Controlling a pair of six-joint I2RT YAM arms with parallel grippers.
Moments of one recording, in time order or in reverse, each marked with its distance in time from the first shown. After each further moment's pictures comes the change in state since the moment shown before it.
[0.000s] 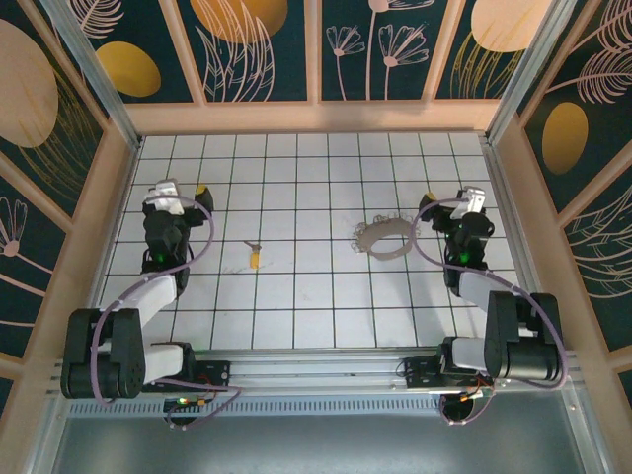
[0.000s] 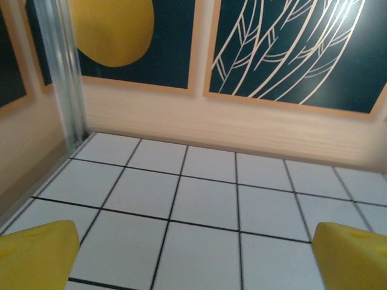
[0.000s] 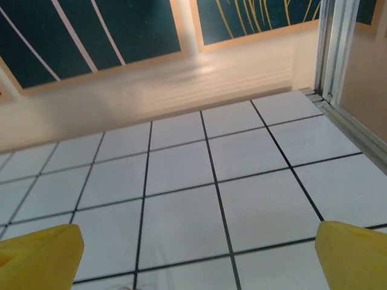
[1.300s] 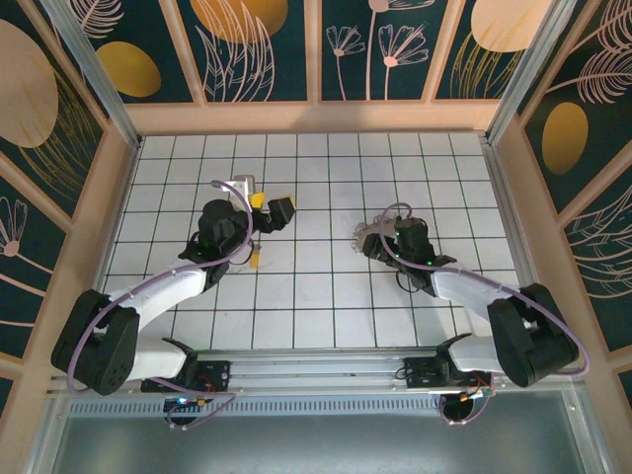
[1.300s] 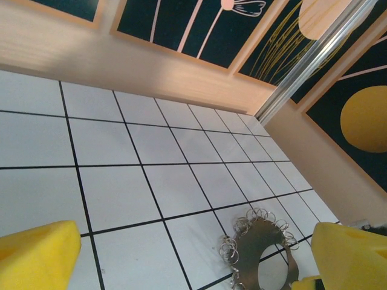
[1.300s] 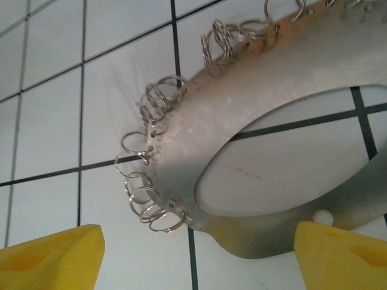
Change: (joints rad) left arm -0.462 0.068 0.158 -0.171 0.254 -0.378; right arm 0.484 0.036 0.106 -0.672 0.014 0.428
